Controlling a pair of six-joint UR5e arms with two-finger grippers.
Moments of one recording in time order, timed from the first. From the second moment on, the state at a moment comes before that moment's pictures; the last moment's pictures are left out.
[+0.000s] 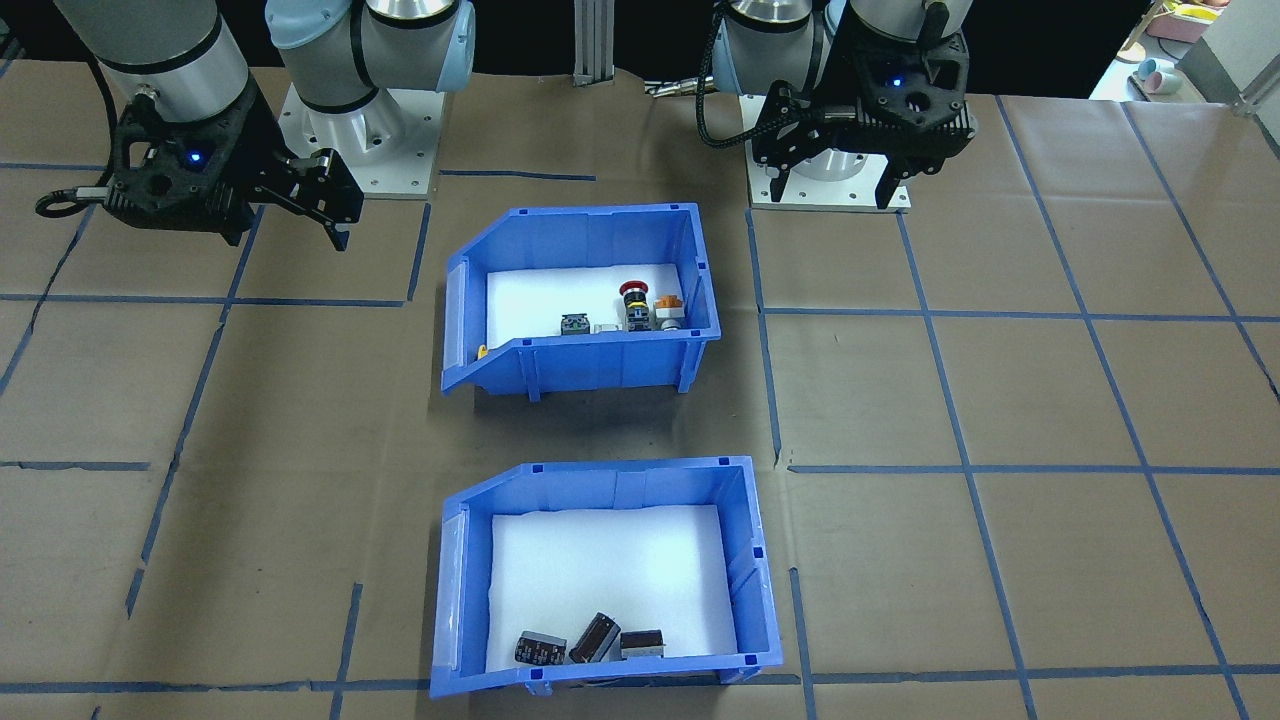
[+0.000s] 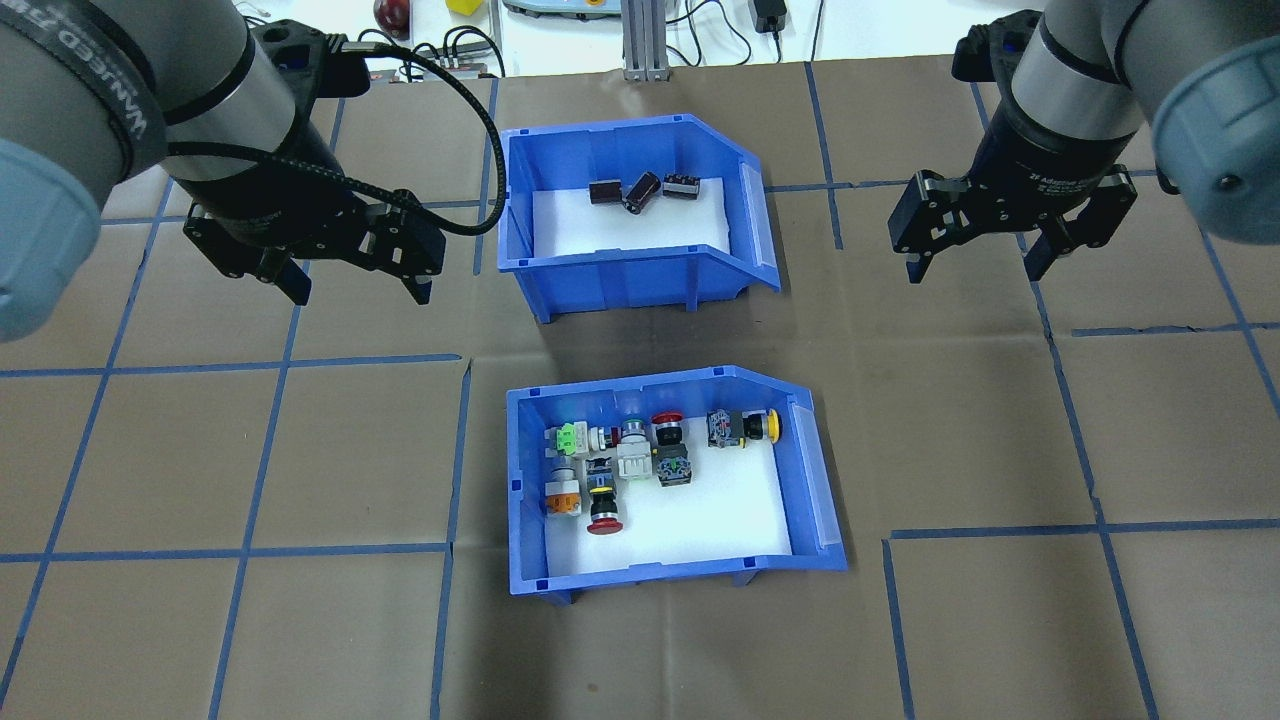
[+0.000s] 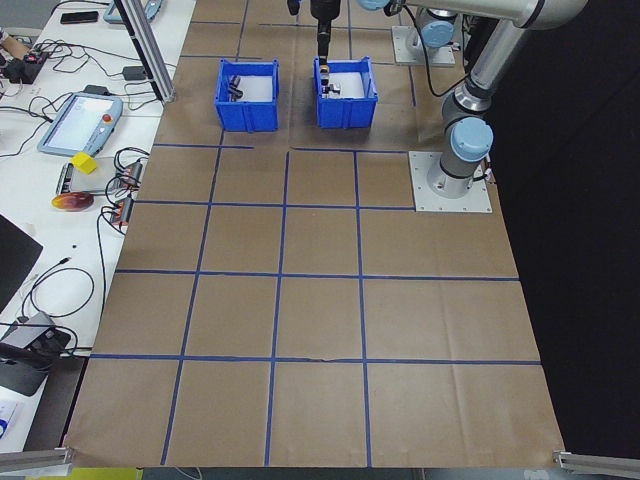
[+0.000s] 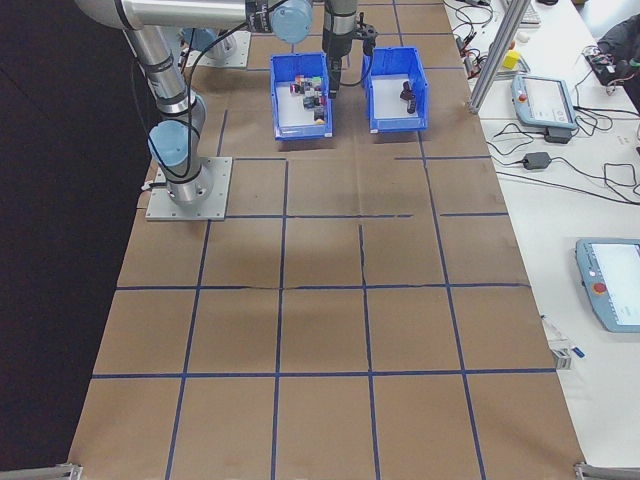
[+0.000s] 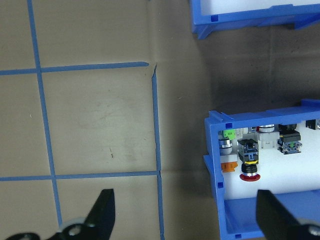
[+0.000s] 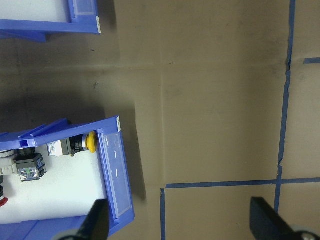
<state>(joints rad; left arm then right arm) -1.65 -1.47 -1.61 -1.63 1.57 -0.04 1.54 -1.62 1.65 -1.55 -1.58 0.00</state>
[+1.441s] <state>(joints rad) -1.65 -1.48 -1.61 -1.63 1.59 -0.03 1.54 -1.60 1.63 -1.54 -1.57 -0.16</state>
